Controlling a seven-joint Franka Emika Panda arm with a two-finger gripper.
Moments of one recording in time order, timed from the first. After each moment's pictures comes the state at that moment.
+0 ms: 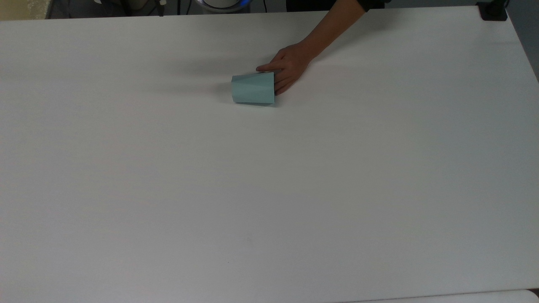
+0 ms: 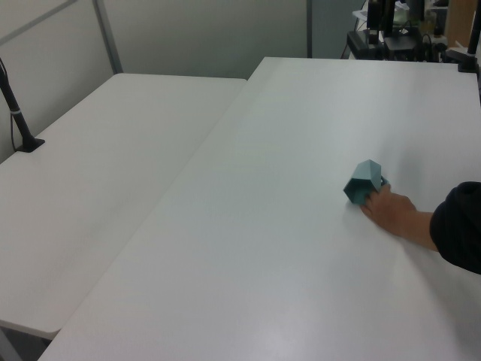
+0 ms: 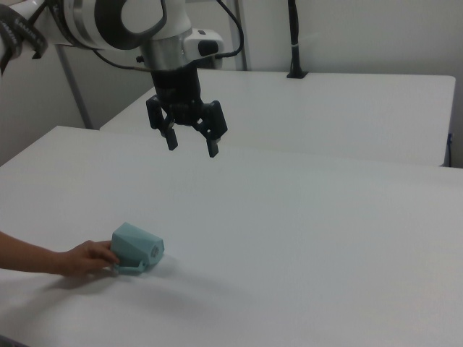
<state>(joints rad) 0.28 -0.07 -0.30 -1.68 -0.04 1.62 -0.12</state>
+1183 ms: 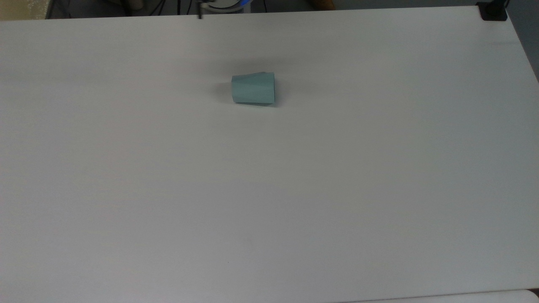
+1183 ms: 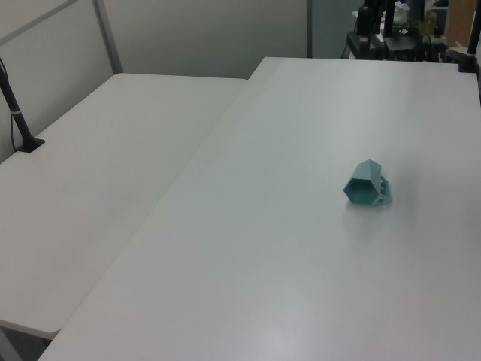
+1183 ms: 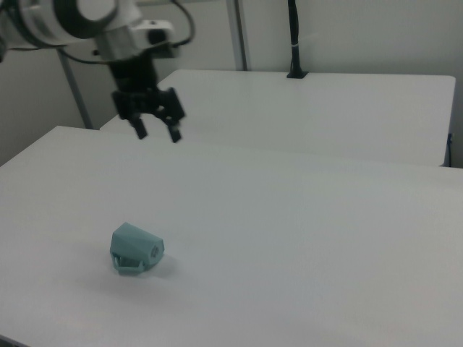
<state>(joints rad) 0.41 -0.08 -0.23 -1.68 -0.15 1.62 0.15</state>
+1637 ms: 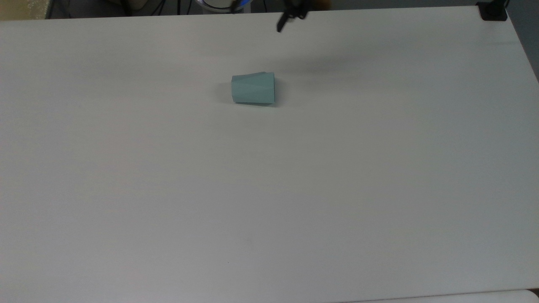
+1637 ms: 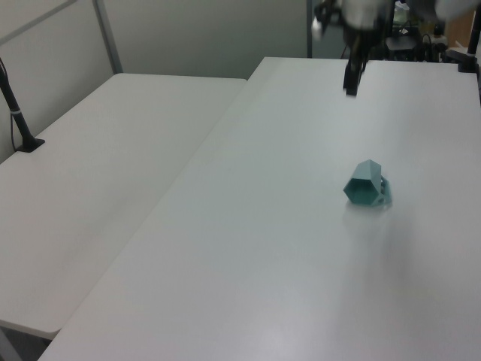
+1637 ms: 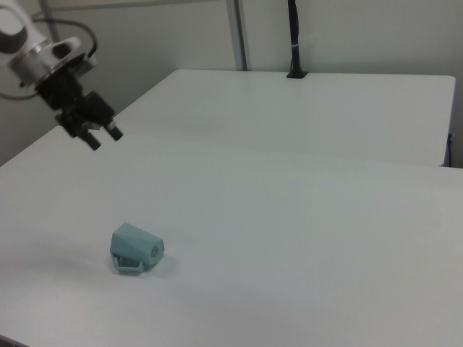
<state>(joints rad) 0.50 -0.01 0.12 -1.73 -0.49 1.62 0.57</state>
